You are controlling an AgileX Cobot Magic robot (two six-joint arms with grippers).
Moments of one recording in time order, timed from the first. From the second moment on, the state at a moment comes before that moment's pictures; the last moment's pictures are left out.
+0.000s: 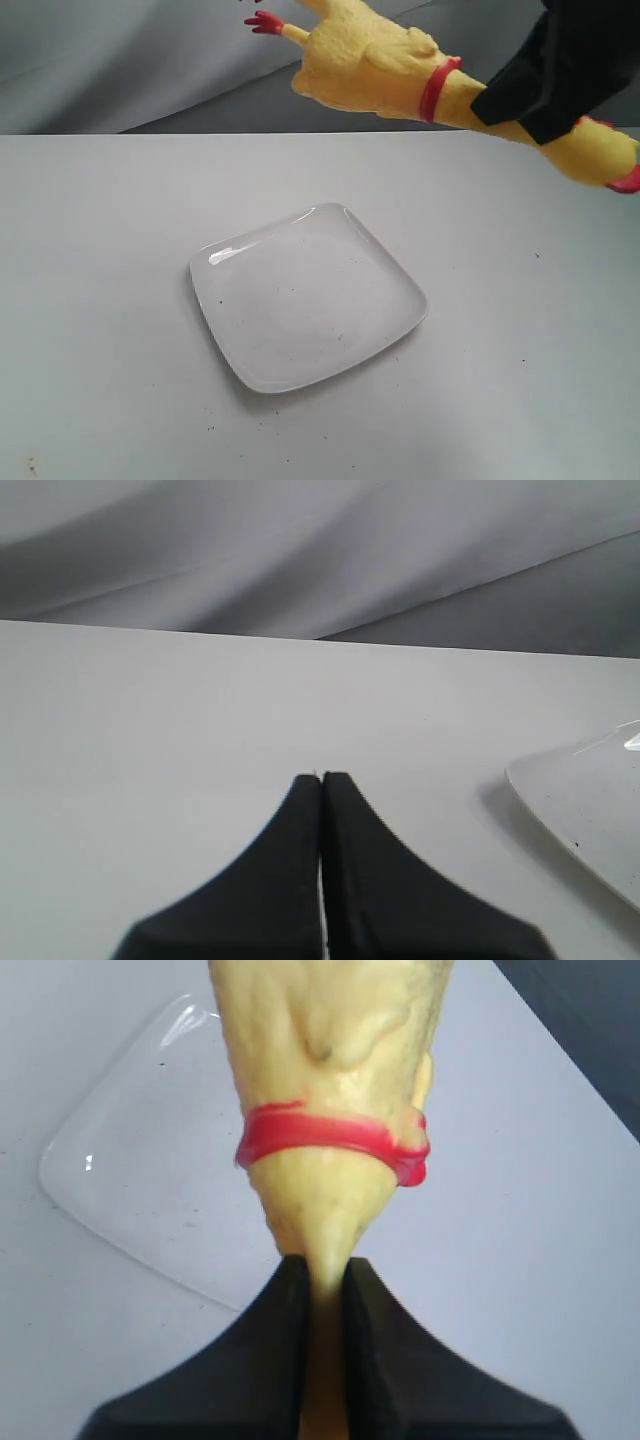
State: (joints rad) left arm 0.15 0.00 -0.01 -0.04 0.29 -0.02; right arm 0.23 1.41 -1.36 0.43 1.04 -0.92
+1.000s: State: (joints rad) left arm 0.15 0.00 -0.01 0.08 -0.33 0.02; right arm 0.35 1.17 -0.91 0.77 0.92 -1.13
